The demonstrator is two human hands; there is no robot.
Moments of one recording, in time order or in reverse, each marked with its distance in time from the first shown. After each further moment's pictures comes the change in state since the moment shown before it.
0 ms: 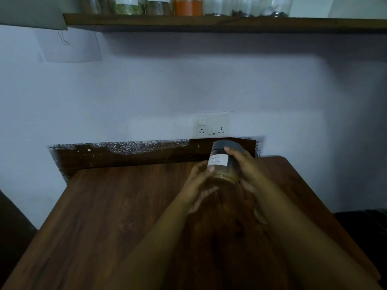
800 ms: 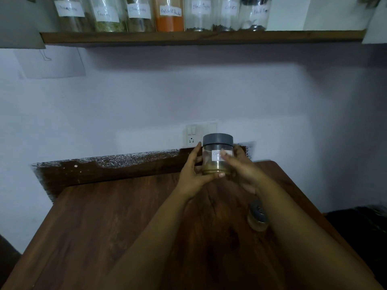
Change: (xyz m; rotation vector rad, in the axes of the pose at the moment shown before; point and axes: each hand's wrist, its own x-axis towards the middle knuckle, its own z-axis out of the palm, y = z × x) left_hand 0.032 0.042 0.022 0.350 0.035 0.292; right_hand 0.001 -0.033 -0.017 -0.237 -0.125 -0.062
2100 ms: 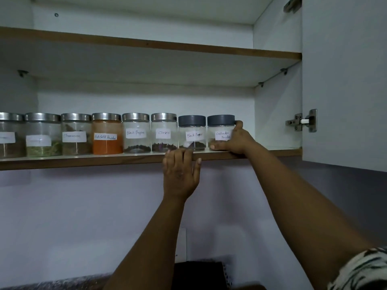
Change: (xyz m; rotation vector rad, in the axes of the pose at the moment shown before) left_hand 0.296 0.170 0.127 1.160 0.901 1.050; right_hand 0.164 -0.345 -0.190 -0.900 0.402 -0.524
